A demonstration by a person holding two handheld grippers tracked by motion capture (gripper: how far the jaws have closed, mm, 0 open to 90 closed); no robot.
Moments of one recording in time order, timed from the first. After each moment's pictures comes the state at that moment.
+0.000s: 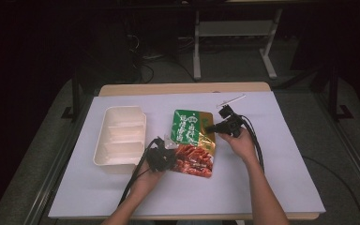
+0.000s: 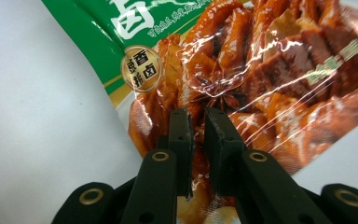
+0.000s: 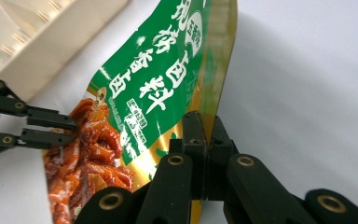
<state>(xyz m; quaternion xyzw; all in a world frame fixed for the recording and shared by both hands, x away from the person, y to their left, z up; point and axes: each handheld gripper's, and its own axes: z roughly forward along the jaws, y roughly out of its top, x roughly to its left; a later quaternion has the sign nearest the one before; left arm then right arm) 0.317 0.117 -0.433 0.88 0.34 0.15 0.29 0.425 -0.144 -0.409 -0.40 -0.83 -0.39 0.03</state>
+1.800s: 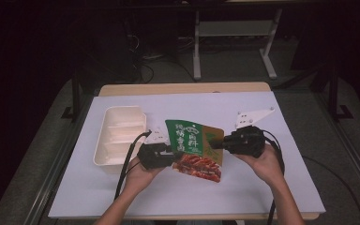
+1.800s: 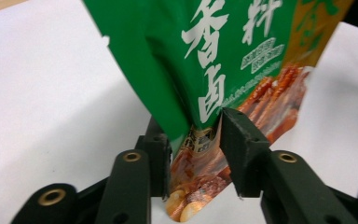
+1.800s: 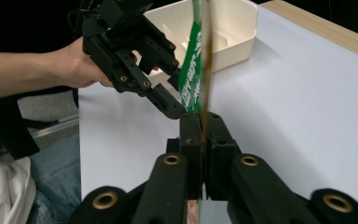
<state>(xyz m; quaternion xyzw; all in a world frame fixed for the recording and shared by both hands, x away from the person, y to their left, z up) 0.306 0.136 -0.392 0.84 0.29 0.08 0.45 0.312 -0.164 -0.334 -0.21 -0.84 -0.50 -0.02</state>
